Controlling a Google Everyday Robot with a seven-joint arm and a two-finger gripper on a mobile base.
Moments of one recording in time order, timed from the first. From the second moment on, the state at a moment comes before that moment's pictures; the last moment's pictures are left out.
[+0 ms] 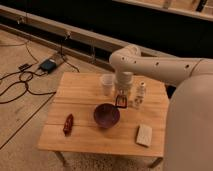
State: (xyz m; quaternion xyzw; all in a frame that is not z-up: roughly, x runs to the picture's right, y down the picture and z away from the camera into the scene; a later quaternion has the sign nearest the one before) arm 0.082 0.021 0.782 -0.23 0.25 0.70 0.63
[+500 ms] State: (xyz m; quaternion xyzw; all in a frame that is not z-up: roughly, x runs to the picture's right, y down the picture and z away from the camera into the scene) arm 0.060 -0.027 0.800 -0.28 0.23 0.72 0.59
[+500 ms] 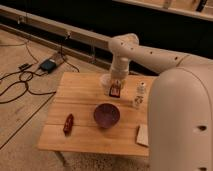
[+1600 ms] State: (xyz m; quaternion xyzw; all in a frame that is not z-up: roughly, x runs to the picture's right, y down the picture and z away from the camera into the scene) arm 0.030 -0.057 0.840 -0.40 0.18 0.73 0.52
